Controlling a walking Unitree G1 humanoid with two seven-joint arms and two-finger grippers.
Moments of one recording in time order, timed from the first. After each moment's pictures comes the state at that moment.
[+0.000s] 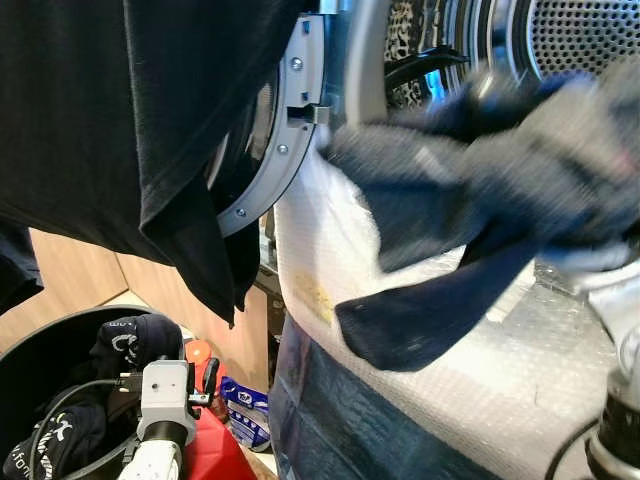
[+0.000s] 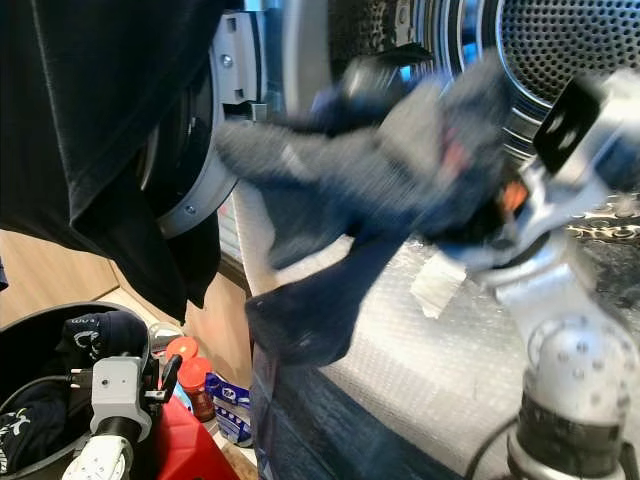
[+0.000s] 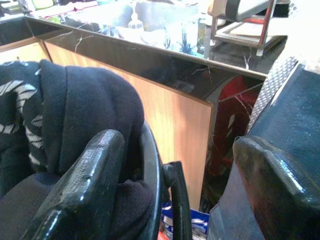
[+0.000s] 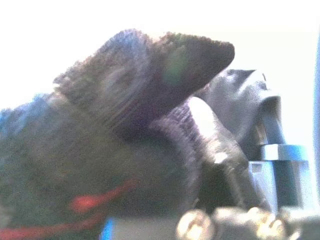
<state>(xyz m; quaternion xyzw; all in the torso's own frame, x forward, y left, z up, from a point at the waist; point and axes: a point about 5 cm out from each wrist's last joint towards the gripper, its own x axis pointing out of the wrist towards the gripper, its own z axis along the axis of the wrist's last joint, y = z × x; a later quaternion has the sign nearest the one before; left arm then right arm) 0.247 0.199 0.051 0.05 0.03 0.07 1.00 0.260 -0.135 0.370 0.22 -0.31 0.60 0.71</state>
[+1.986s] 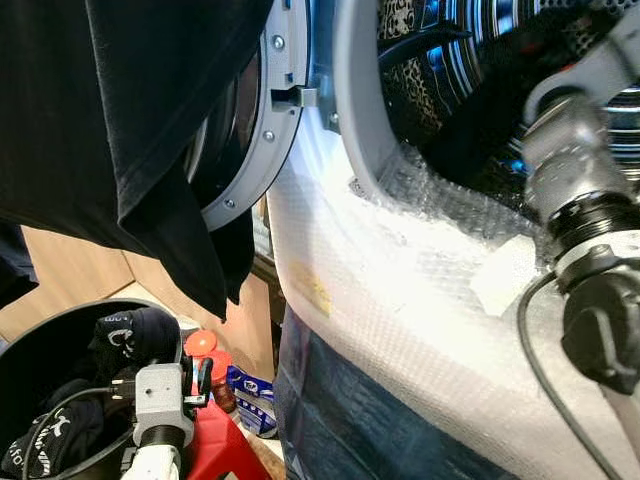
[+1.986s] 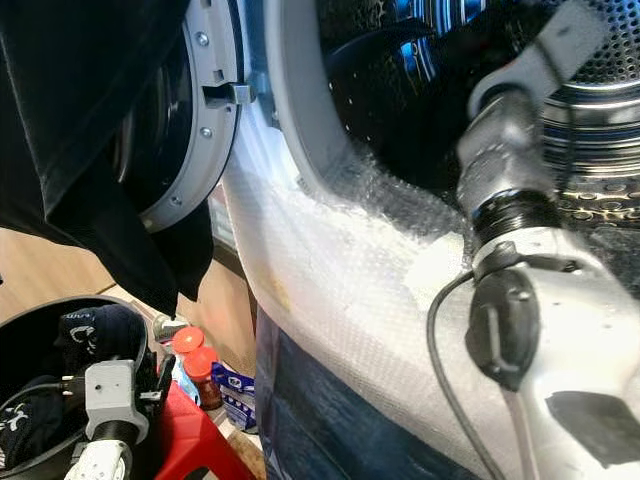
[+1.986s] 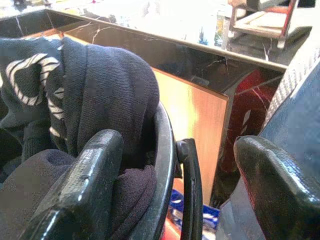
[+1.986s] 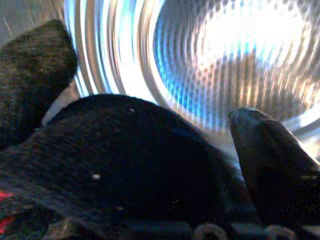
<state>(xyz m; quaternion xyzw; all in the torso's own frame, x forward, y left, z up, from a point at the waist) 0.242 0.202 0.051 0.02 0.02 0.11 0.99 0.406 -0.215 0.404 0.20 -0.26 -0.15 0.93</state>
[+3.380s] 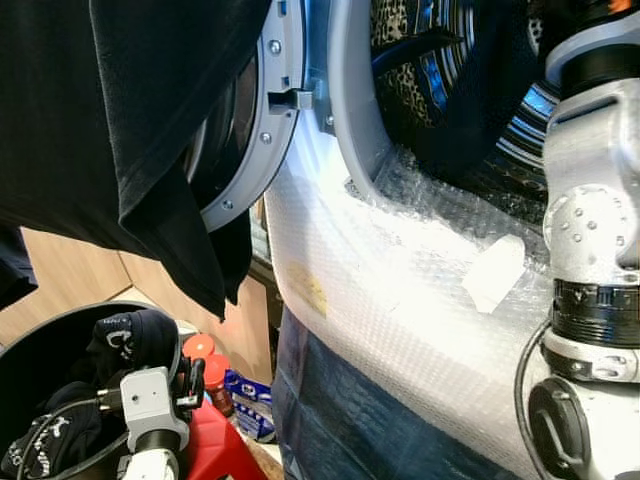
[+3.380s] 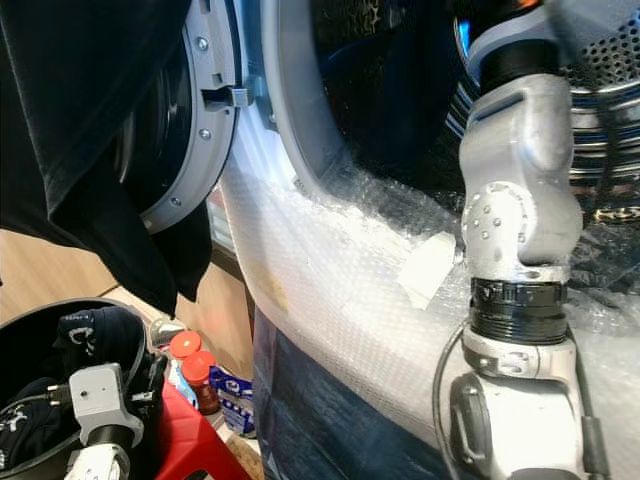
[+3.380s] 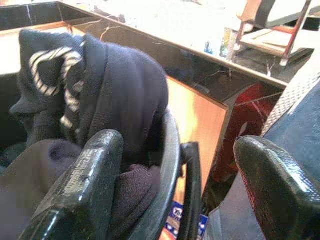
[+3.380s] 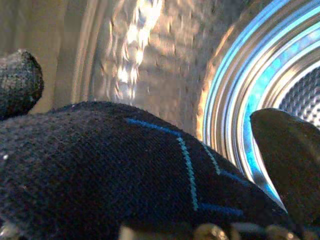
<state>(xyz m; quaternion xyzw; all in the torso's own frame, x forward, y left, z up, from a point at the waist) 0.239 0.203 0.053 -0.01 0.01 0.13 0.99 0.352 -0.154 0.403 0.08 -0.35 0.06 0.93</state>
